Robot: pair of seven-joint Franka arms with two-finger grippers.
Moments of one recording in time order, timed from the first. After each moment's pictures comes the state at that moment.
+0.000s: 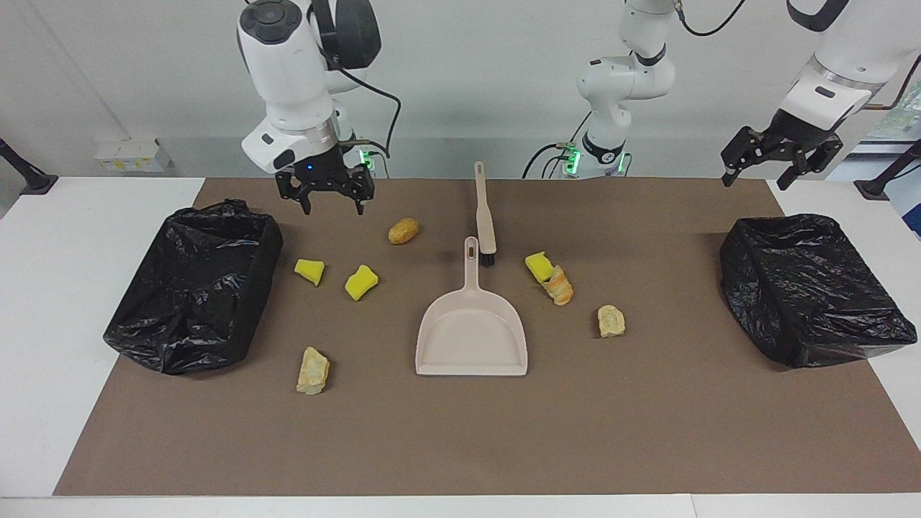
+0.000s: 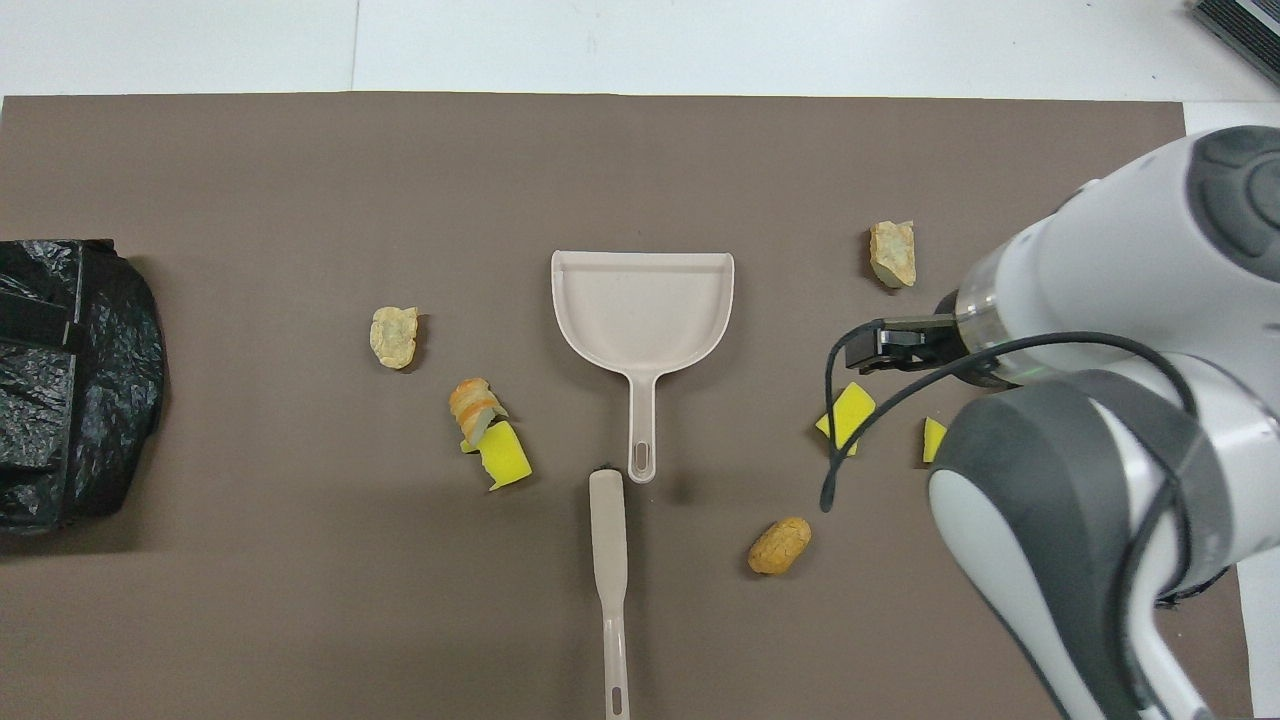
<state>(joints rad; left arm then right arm) -0.01 -0.01 0.02 -1.50 -0.03 1.50 0.14 0.36 0.04 -0.06 -1.68 0.00 1.70 0.35</state>
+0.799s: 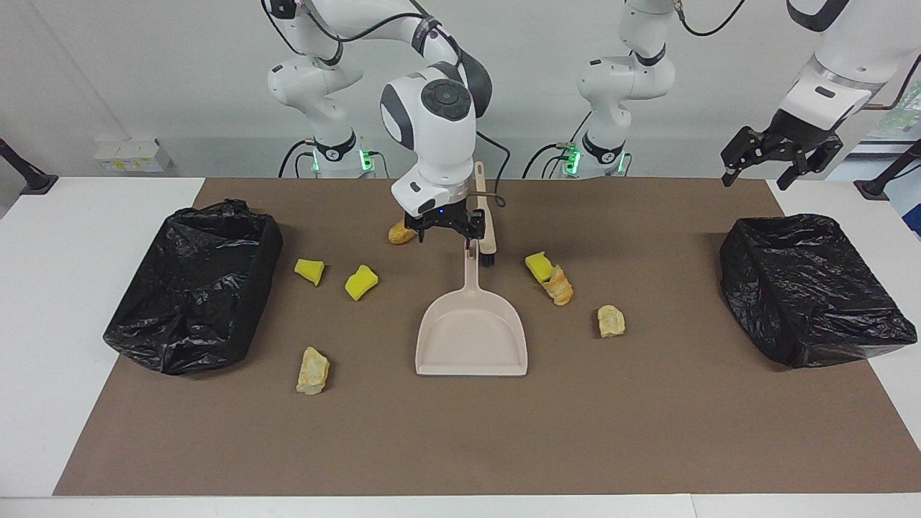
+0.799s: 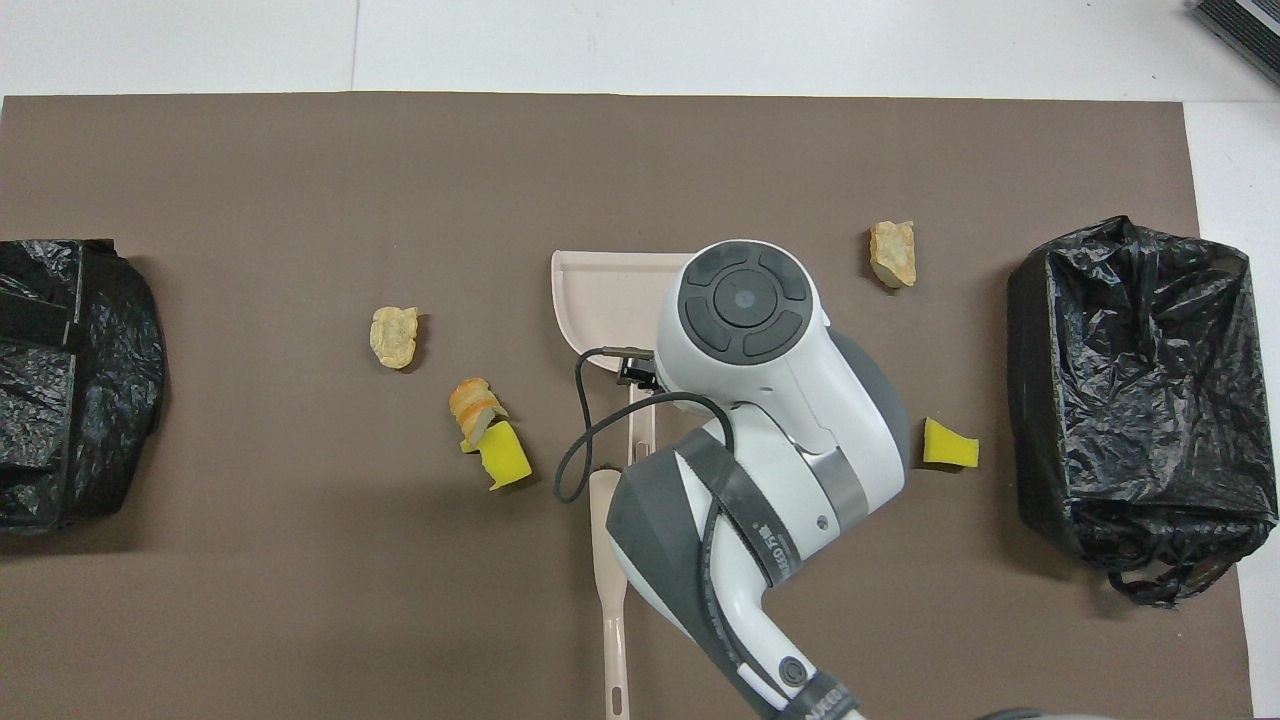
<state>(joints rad) -0.01 -0.01 0.02 -1.50 -0.03 1.50 0.14 0.62 0.28 -0.06 -1.64 0.01 1.91 0.76</state>
